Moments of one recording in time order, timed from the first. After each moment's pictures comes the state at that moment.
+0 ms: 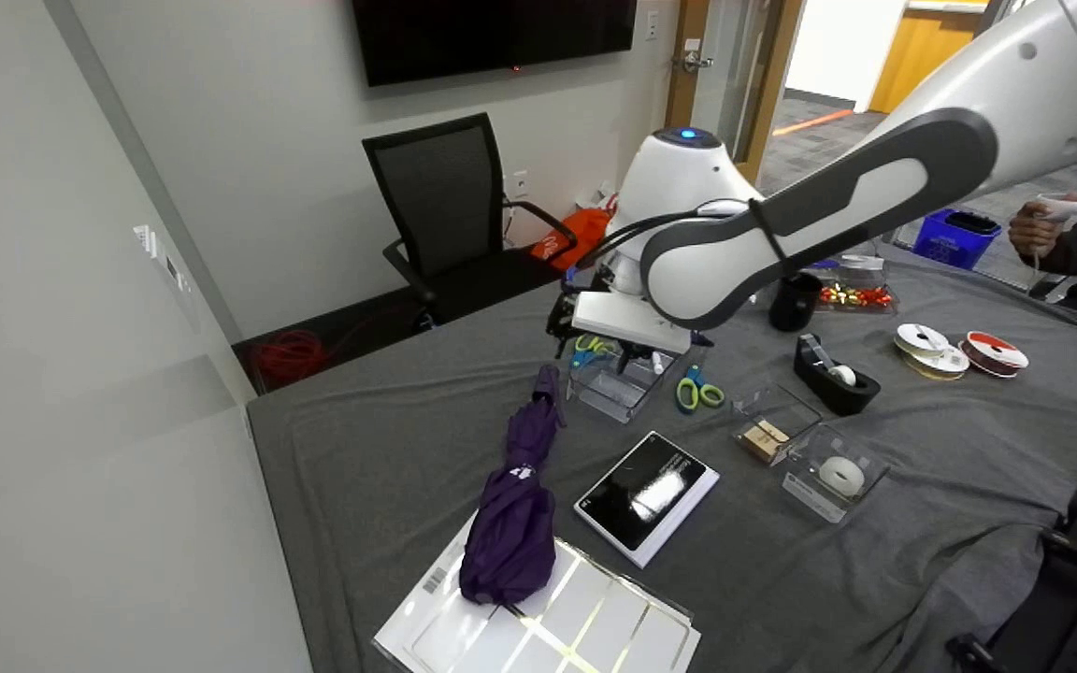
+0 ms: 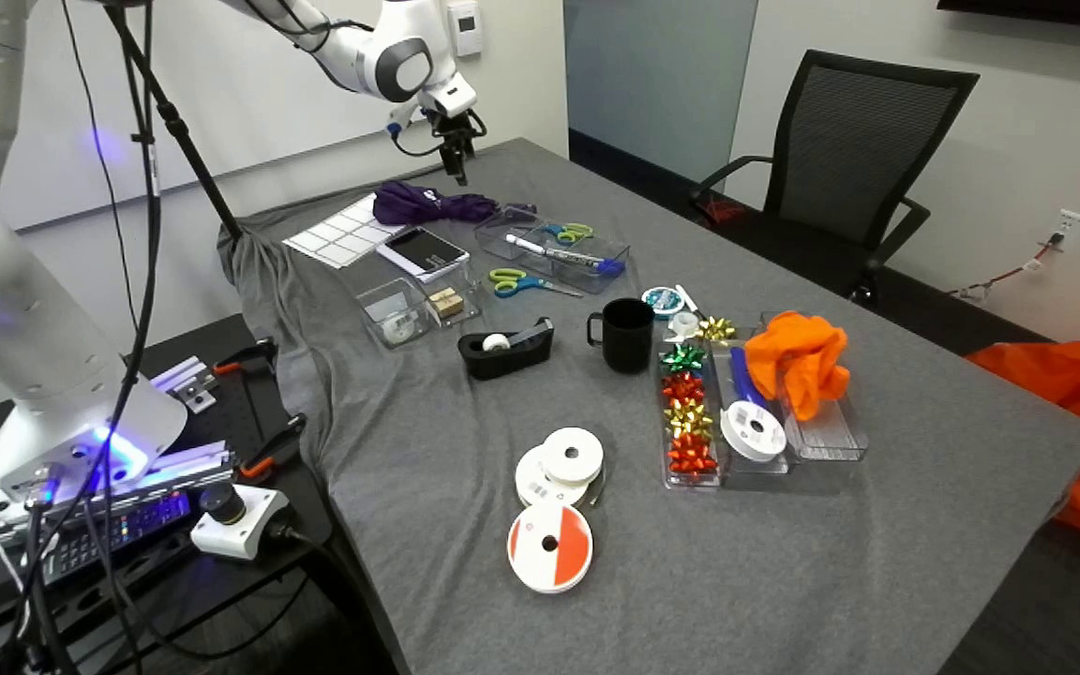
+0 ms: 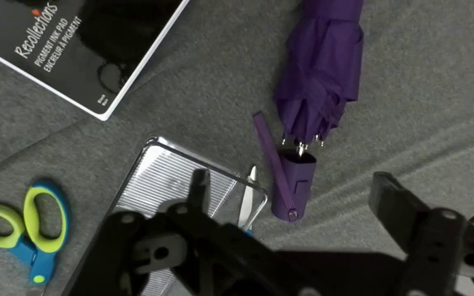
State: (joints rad) arm 0.28 0.64 0.07 -1.67 0.01 2.58 1.02
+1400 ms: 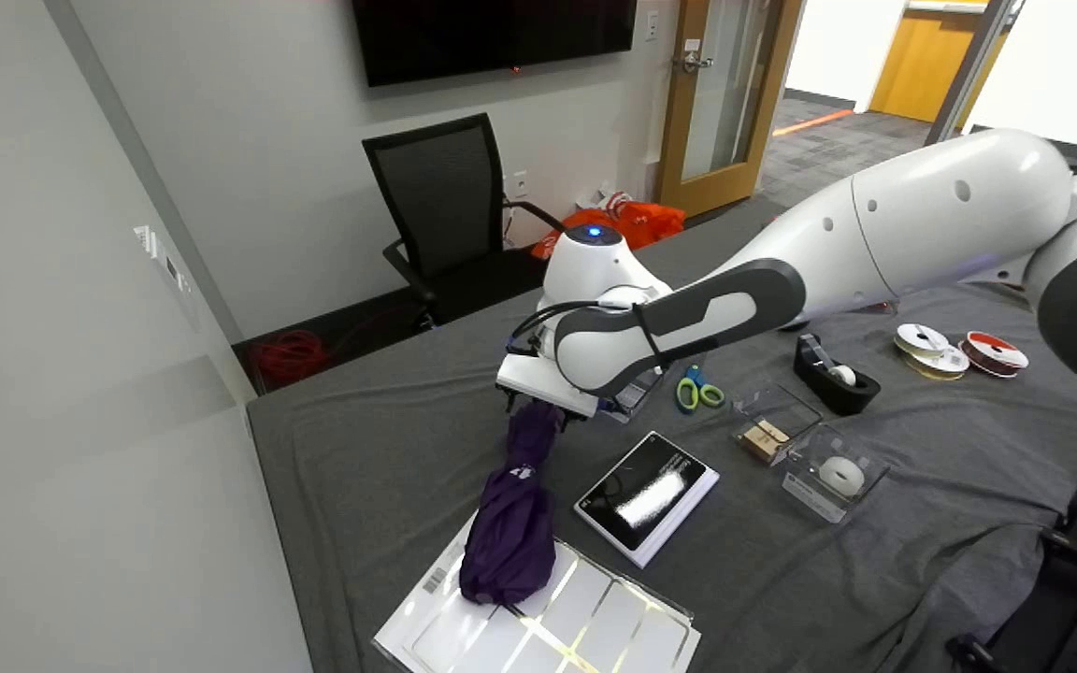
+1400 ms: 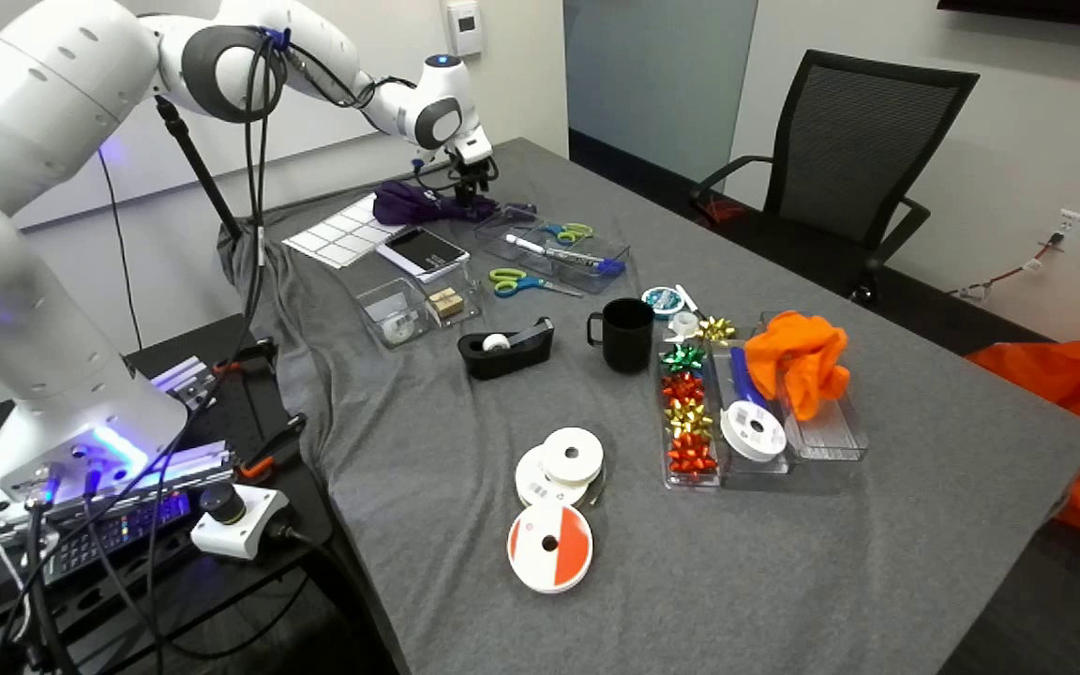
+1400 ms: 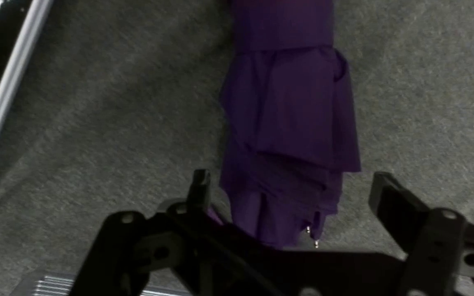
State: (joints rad) arm 0.35 1.10 0.06 -1.14 0.07 2.47 1.19
